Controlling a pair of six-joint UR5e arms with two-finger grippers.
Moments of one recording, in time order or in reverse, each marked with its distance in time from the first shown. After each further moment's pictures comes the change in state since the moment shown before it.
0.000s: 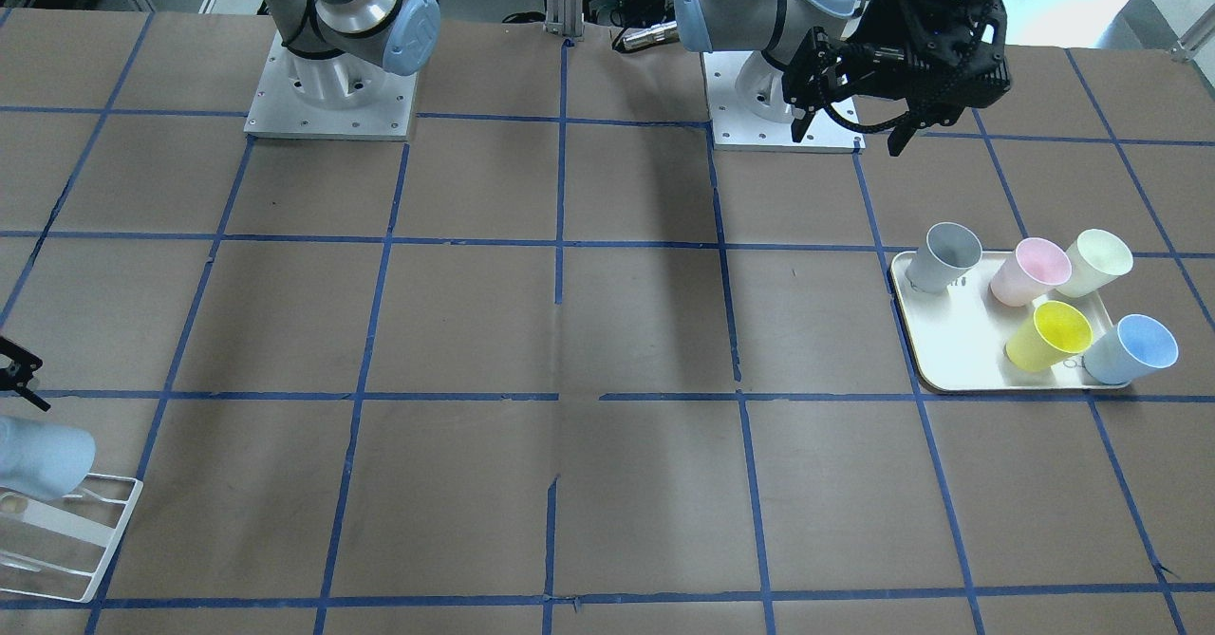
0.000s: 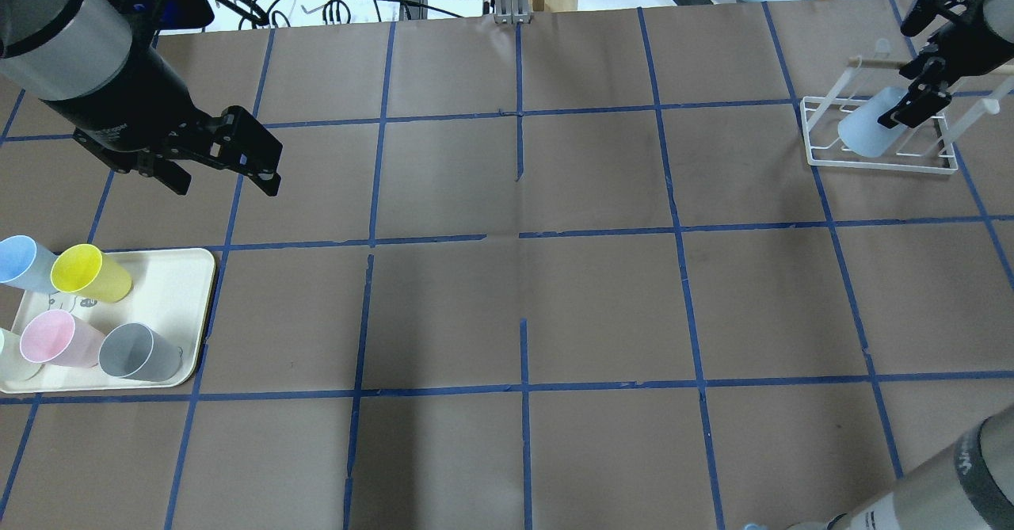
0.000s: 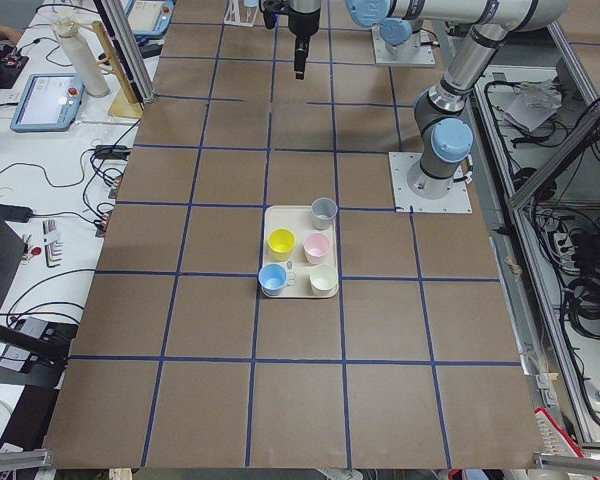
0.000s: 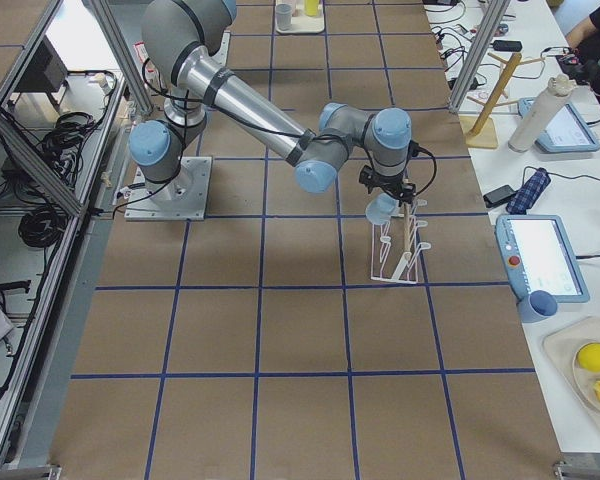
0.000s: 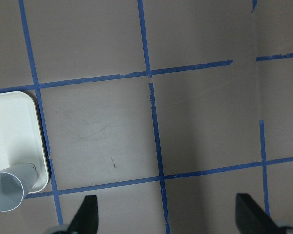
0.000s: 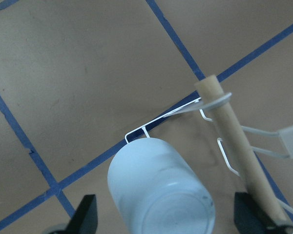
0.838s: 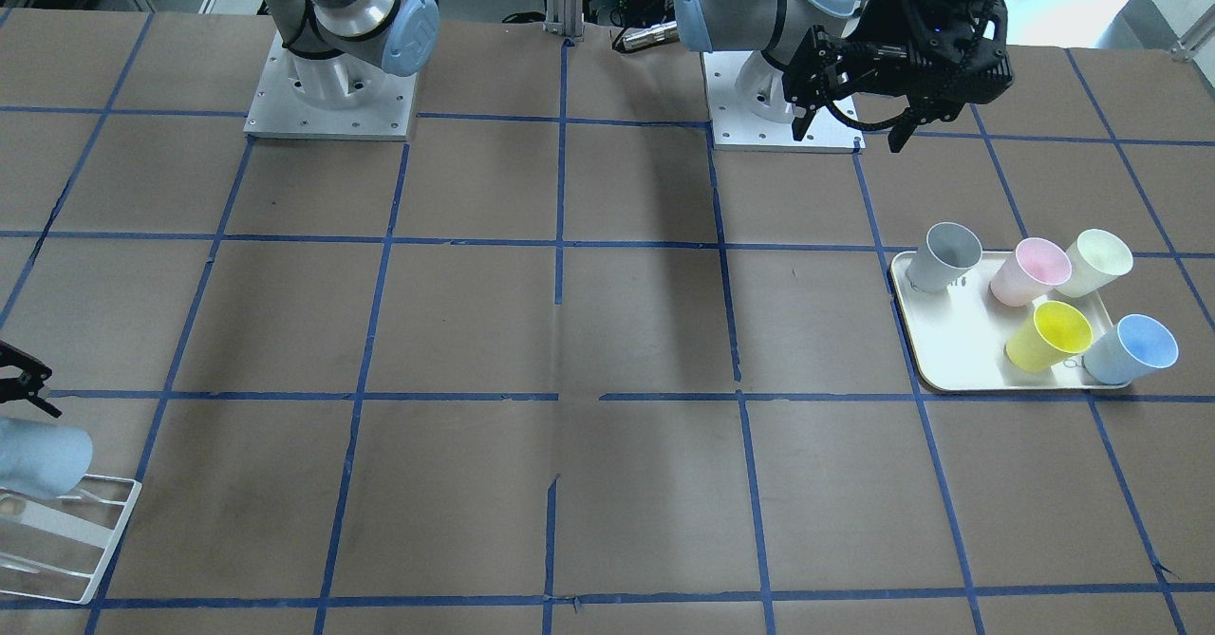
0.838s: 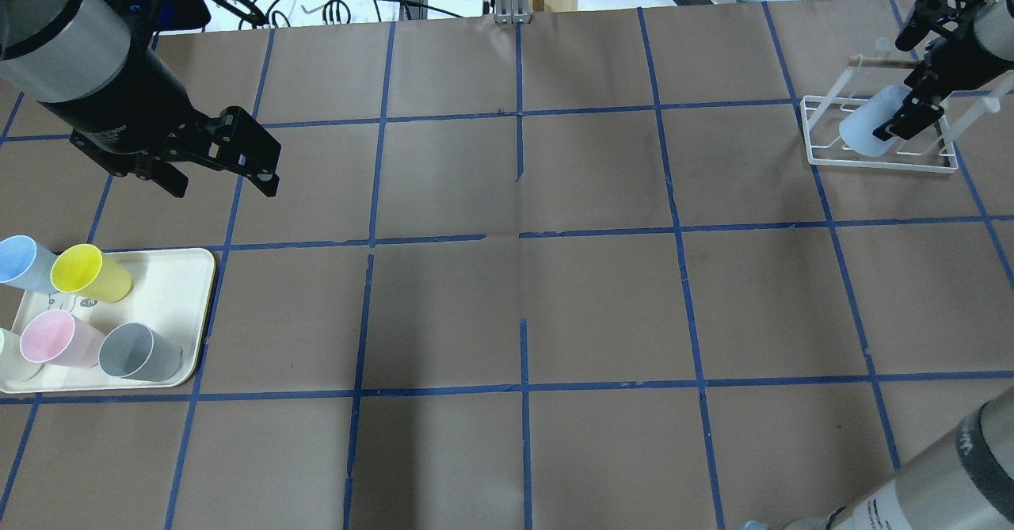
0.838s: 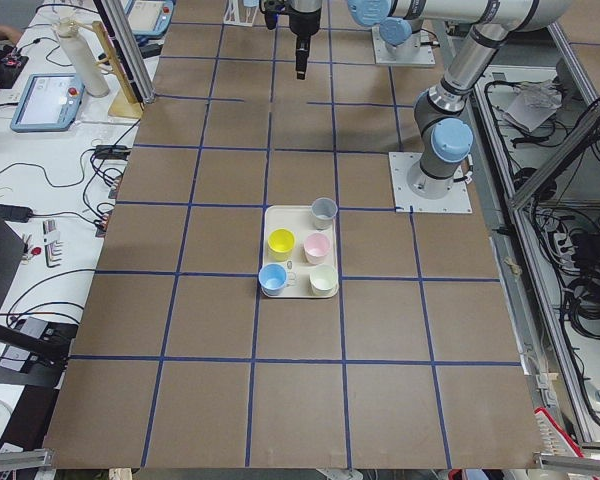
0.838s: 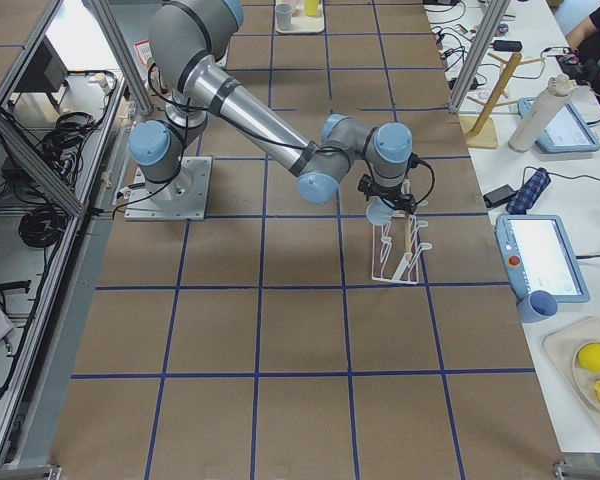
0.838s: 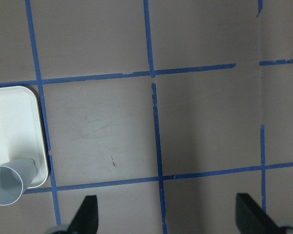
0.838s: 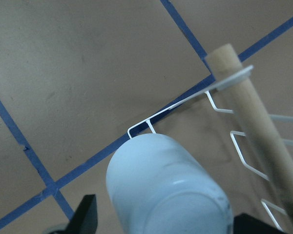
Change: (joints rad) left arm -0.001 0.007 -0.006 0.000 0.006 -0.016; right arm -0.012 0.036 0.004 -0.002 0.000 0.002
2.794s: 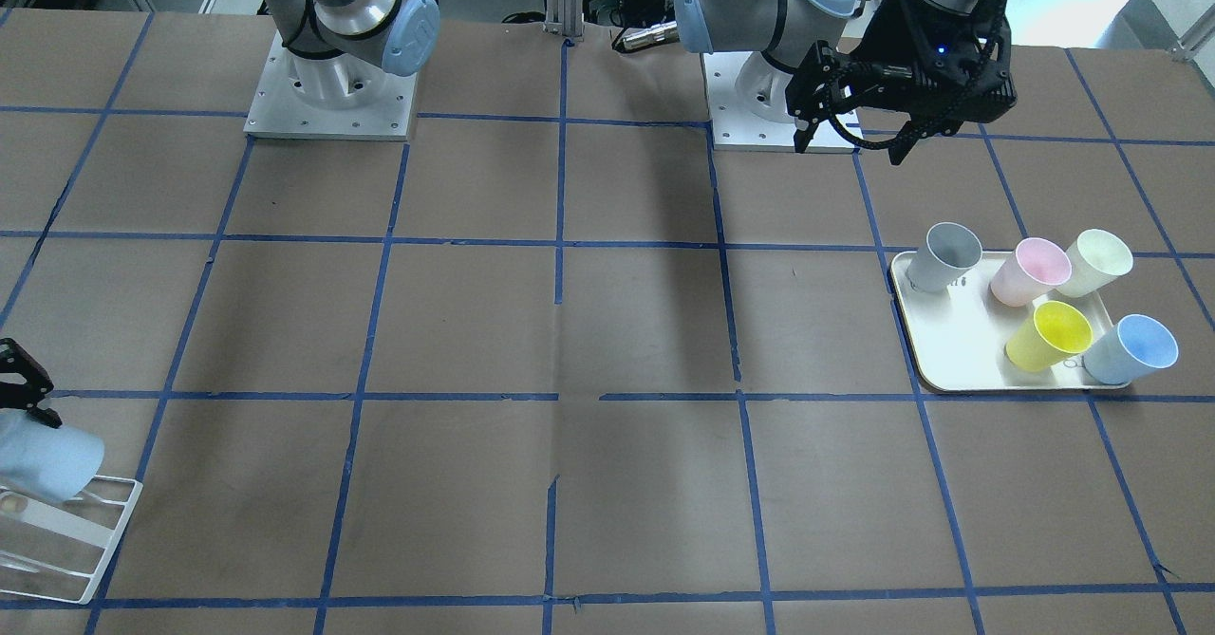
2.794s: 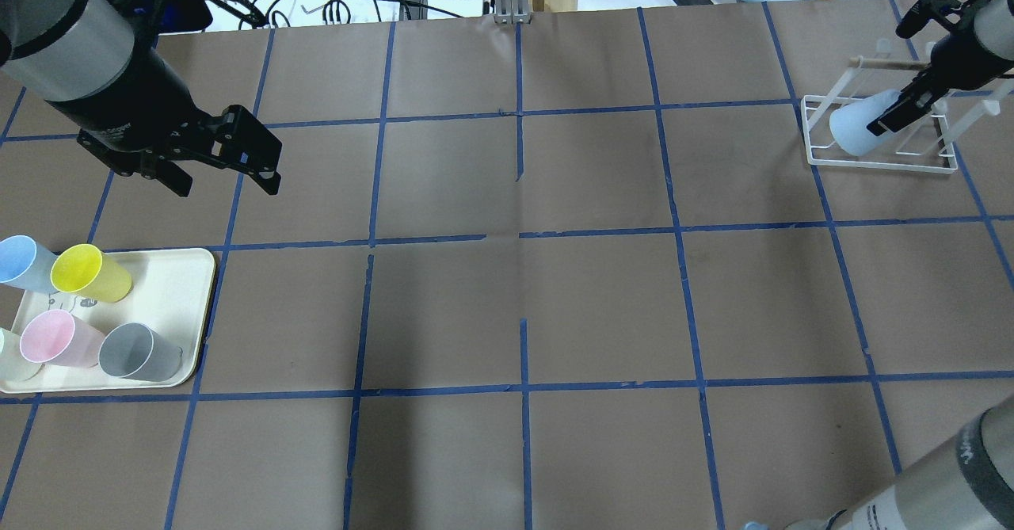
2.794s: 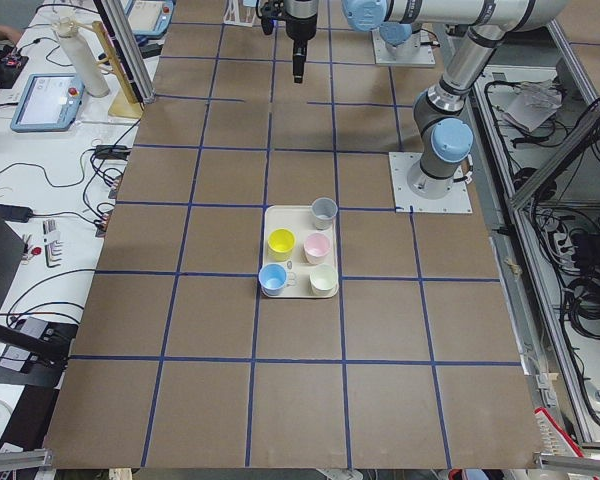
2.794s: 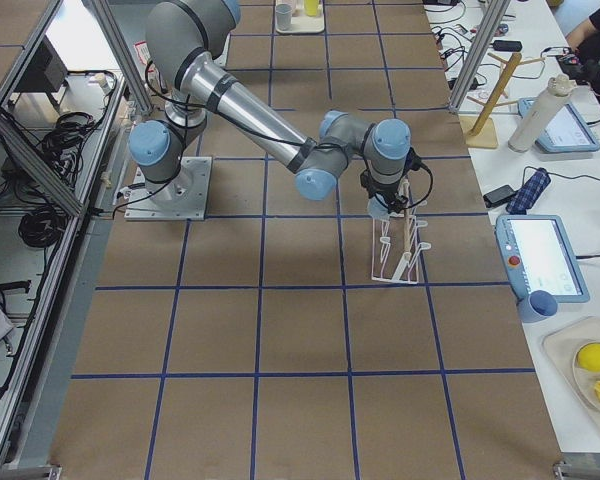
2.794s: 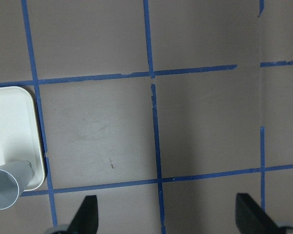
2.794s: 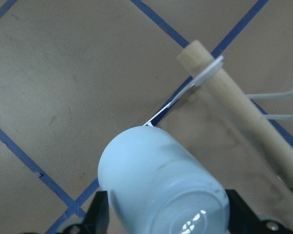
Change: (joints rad) left arm 0.014 -0.019 -0.003 0.009 -0.015 0.010; right arm 0.004 -0.021 0.010 0.011 -0.002 0.228
